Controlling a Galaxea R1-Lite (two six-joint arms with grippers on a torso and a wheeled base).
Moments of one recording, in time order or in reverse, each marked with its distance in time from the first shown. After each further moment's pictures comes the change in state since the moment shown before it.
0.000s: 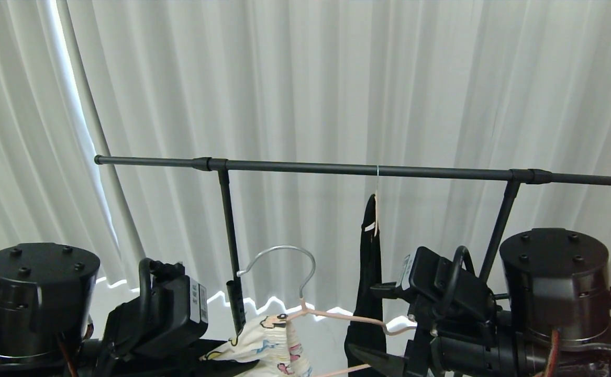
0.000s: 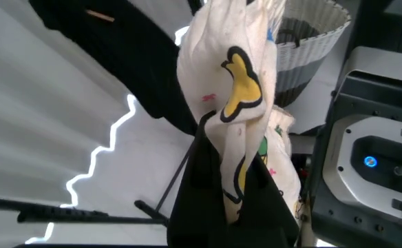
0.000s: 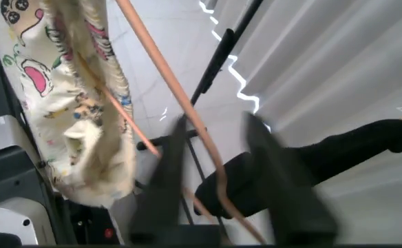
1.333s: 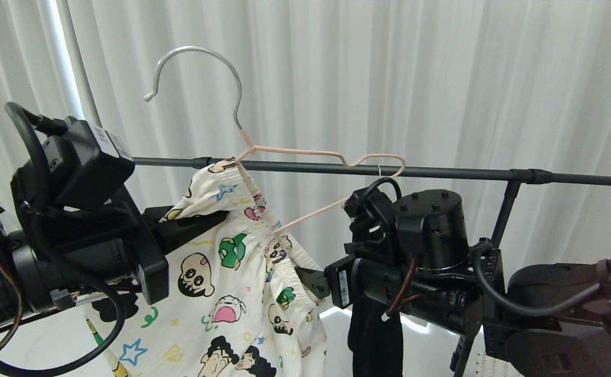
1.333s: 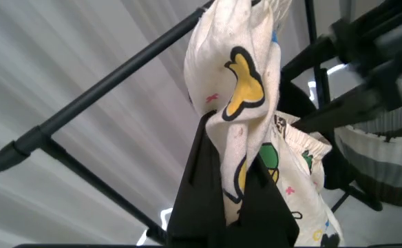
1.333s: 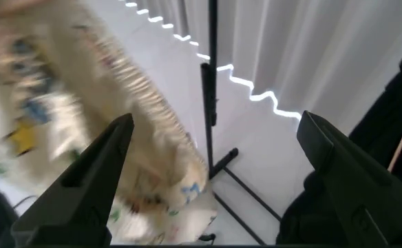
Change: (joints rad) left arm 0.143 -0.051 -0.216 -0.140 0.147 -0.002; right arm -0.021 0.292 -0.335 -0.018 -0.185 0.454
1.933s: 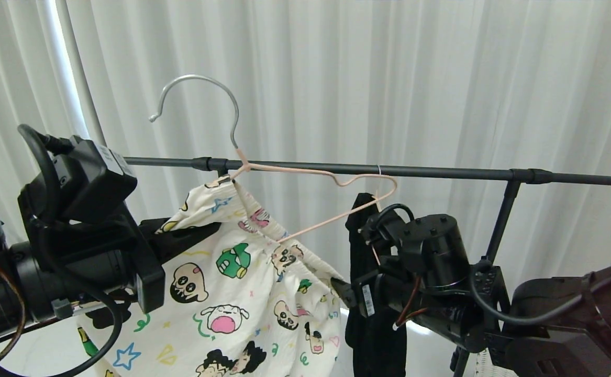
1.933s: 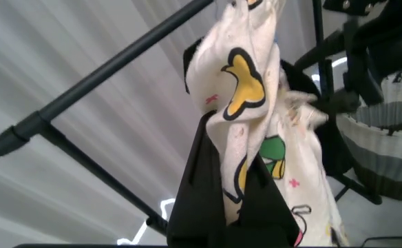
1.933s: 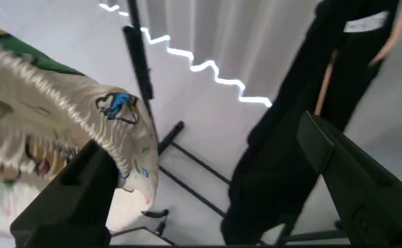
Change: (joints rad) left arm 0.043 -0.009 0.050 0.002 0.001 0.000; right arm -0.067 0.015 0.117 -0.001 -0.166 -0.069
